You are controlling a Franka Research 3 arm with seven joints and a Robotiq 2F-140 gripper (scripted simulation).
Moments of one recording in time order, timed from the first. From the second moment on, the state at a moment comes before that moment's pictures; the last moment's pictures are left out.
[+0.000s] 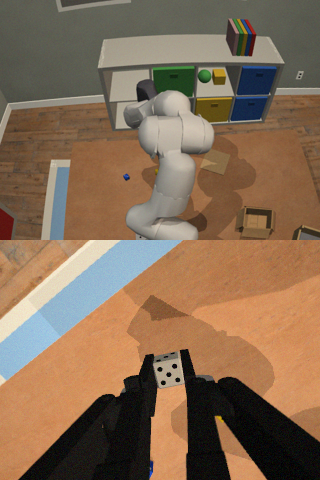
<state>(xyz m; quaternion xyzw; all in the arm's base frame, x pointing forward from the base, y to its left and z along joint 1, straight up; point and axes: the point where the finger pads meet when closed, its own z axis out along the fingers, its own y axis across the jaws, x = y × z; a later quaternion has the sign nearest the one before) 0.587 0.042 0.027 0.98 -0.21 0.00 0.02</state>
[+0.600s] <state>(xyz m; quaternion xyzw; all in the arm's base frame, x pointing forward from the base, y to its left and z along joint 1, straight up) 0.490 -0.259 0.031 0.95 -0.32 -0.01 0.02</state>
